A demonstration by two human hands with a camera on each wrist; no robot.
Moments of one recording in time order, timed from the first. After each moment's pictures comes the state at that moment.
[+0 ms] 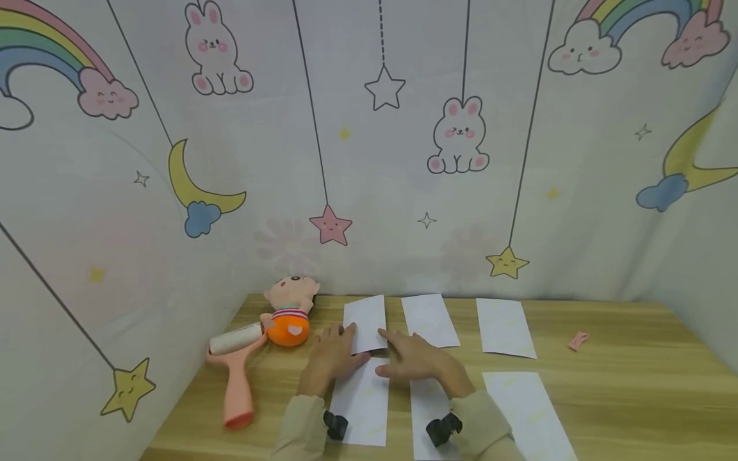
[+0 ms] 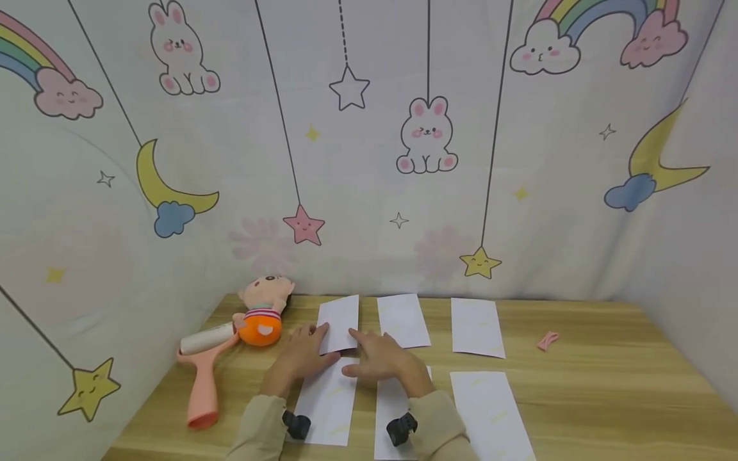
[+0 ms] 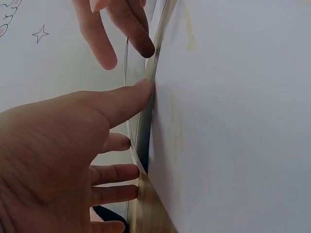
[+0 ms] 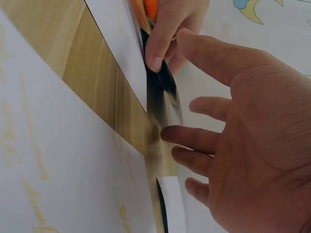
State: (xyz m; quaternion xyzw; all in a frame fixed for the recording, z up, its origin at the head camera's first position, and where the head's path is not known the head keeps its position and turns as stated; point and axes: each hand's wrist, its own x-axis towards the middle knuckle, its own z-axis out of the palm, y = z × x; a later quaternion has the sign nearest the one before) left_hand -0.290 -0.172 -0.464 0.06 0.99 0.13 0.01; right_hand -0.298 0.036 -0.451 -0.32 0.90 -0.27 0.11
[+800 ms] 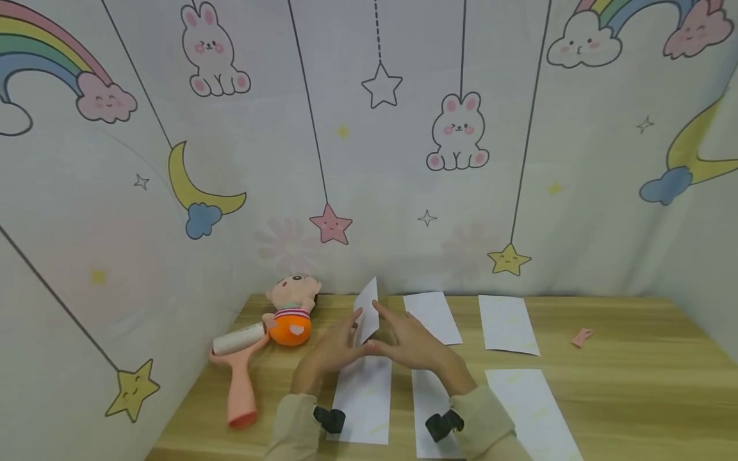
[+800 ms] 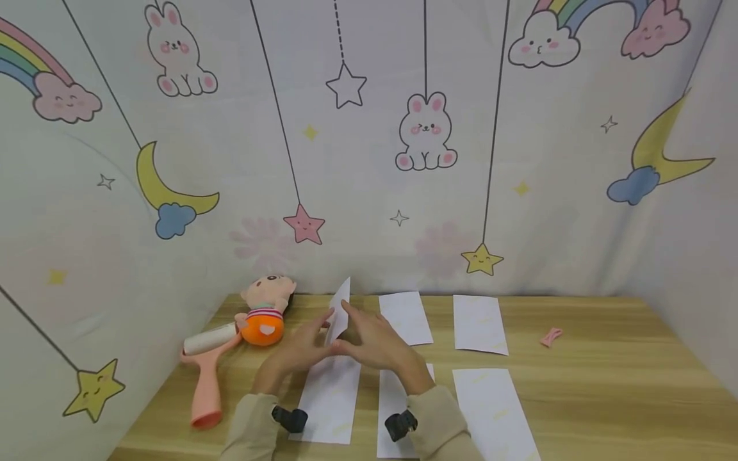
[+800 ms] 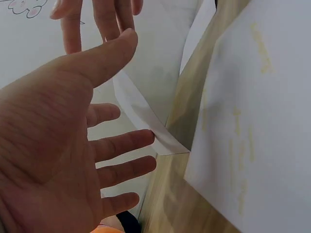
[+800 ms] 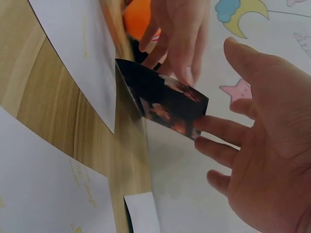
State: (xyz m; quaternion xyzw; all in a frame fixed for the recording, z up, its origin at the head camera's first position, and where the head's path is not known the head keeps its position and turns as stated) left_hand -0.293 -0.188 -0.452 0.16 0.94 0.31 0.02; right_hand -0.297 0.028 -0.431 -0.35 0.88 -0.32 -0.01
